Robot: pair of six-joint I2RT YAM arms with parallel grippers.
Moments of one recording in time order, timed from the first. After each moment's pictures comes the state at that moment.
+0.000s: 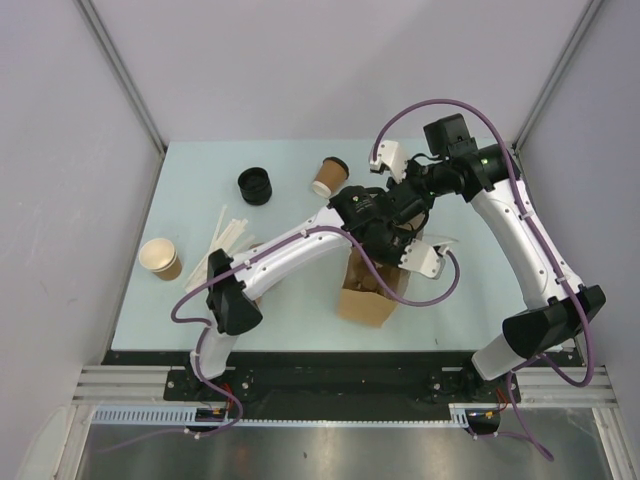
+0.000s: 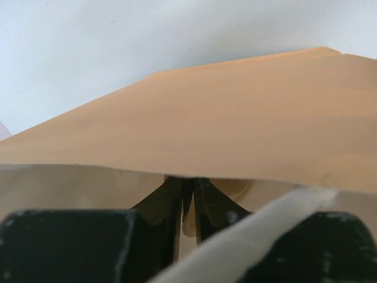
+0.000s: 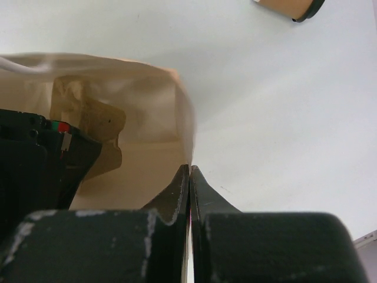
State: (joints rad) left arm -1.07 2.06 2.22 -1.27 0.08 0.99; right arm 0.41 1.55 1.83 -1.18 -0.40 -0.79
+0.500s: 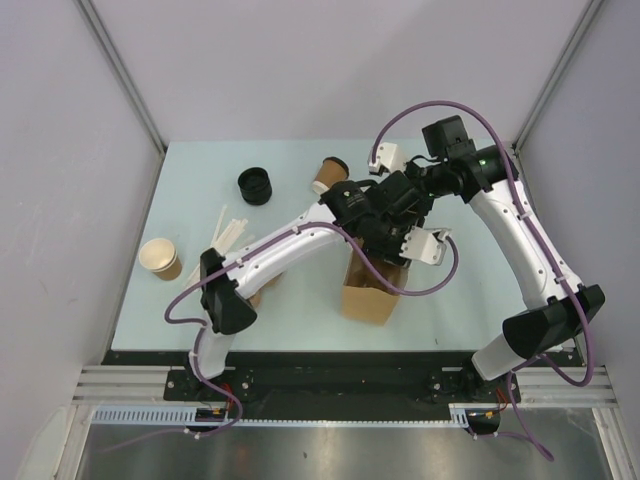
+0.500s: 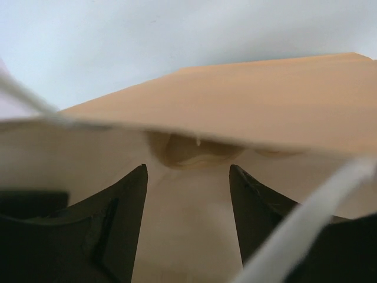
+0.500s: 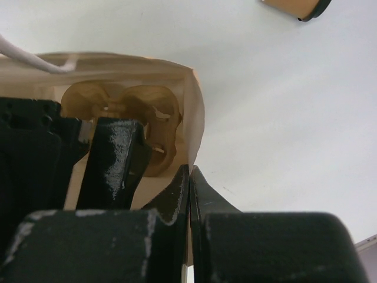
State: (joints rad) left arm -1.05 2.04 2.21 -1.18 0.07 0.97; right arm 0.41 1.55 1.81 -1.18 -0.40 -0.80
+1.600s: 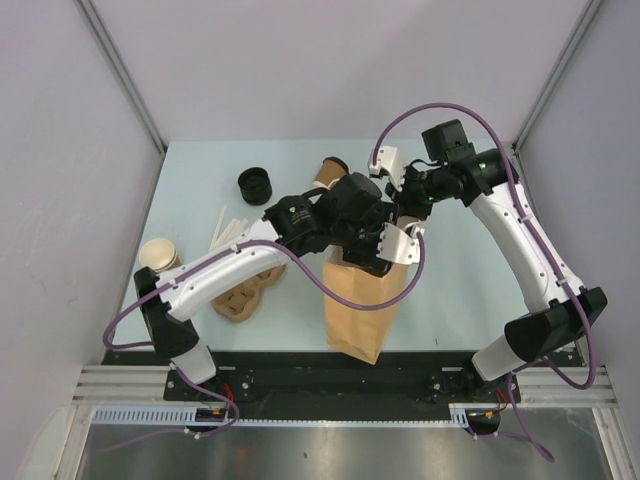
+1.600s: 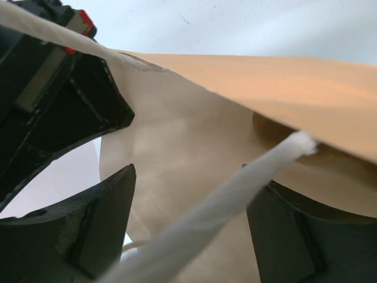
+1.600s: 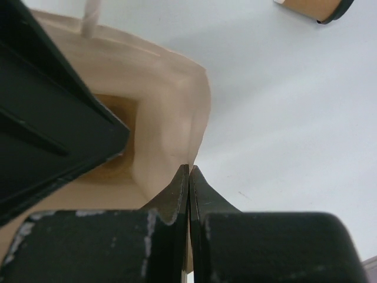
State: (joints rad) left arm -1.05 1.66 1.81 -0.87 0.08 0.91; right arm 0.41 1.53 1.78 -1.18 -0.44 -0.76
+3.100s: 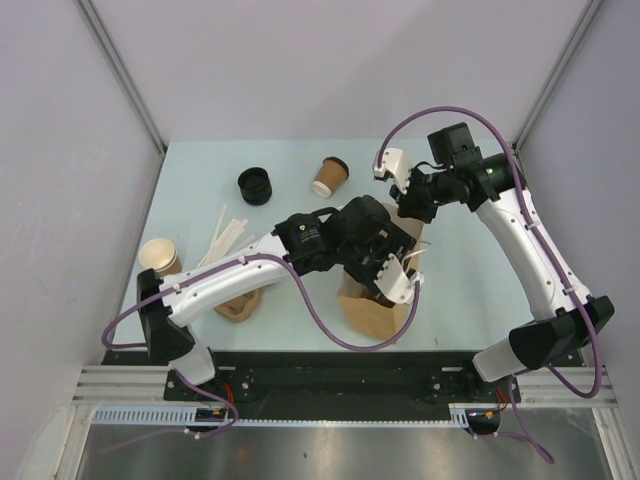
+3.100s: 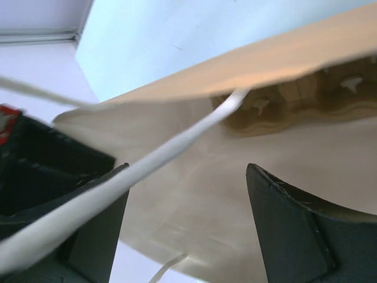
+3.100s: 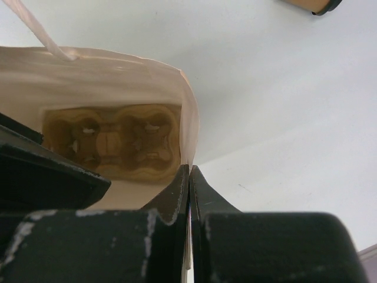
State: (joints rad) left arm -1.12 1.64 1.69 -0.82 0.10 1.24; right arm 0.40 1.48 1.75 -1.18 -0.42 -0.76
